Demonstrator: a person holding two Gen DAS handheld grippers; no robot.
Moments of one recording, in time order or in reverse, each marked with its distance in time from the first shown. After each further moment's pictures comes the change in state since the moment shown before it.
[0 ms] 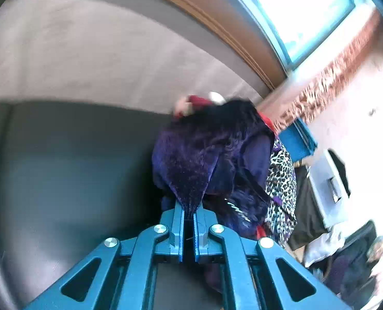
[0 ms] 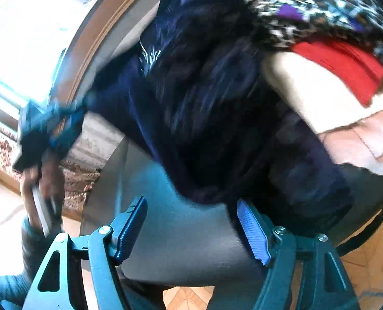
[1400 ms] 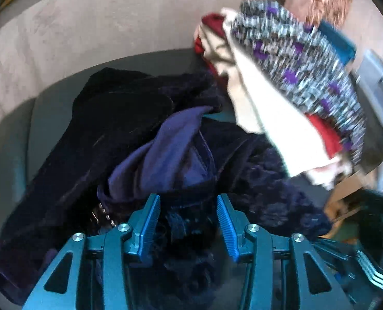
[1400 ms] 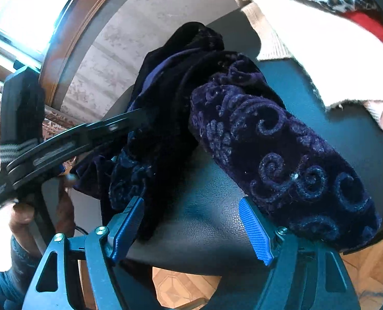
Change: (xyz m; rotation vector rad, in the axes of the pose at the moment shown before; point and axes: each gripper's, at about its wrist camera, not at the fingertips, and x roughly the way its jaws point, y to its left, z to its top) left arm 0.071 -0.026 -0.079 0.374 0.248 0.404; right arm 0.080 0.043 -0.033 -0.111 0.172 -0.047
